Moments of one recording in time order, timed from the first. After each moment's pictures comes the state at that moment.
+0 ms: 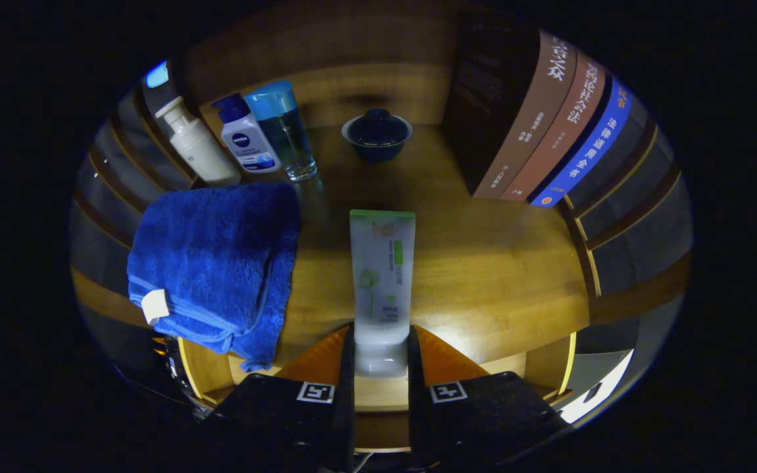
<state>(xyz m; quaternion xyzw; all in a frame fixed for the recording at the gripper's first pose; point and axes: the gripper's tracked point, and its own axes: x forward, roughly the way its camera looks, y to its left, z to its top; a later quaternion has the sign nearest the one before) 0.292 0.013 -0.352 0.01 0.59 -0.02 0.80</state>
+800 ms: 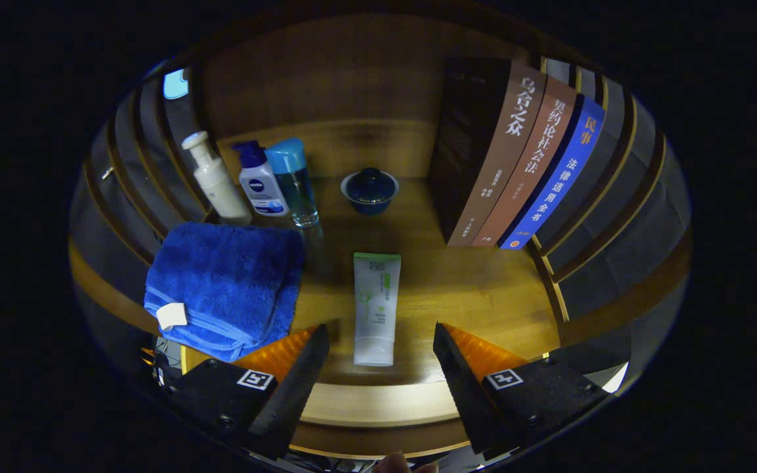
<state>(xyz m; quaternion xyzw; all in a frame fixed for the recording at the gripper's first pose) 0.299 0.005 -0.298 0.00 0.48 -0.01 0.88</state>
